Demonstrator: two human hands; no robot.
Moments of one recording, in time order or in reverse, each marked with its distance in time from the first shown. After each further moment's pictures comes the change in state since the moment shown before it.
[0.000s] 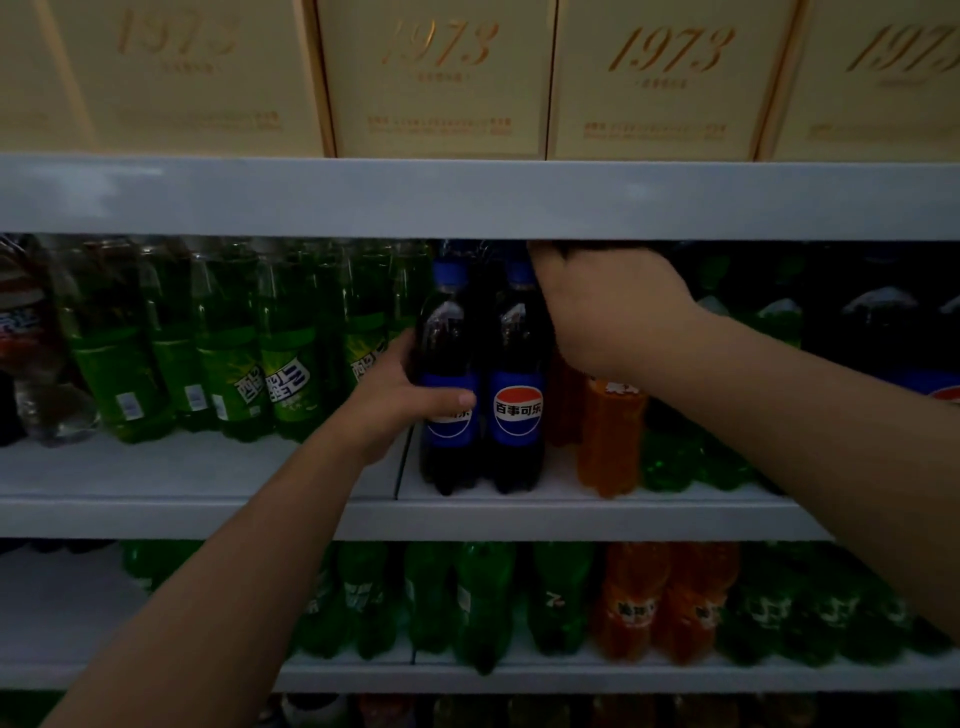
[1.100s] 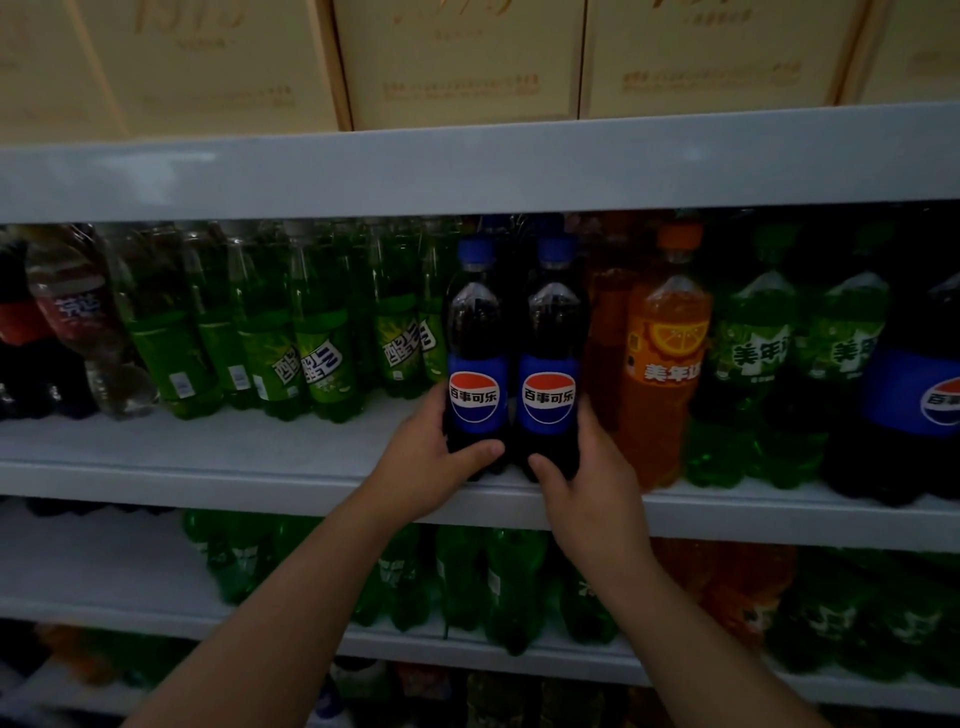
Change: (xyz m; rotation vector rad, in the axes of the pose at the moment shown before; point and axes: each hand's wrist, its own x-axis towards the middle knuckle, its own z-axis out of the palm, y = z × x) left_hand -0.045 -0.045 0.015 0.462 0.132 0.066; right_hand -0.098 -0.108 0.119 1.187 0.036 0.547
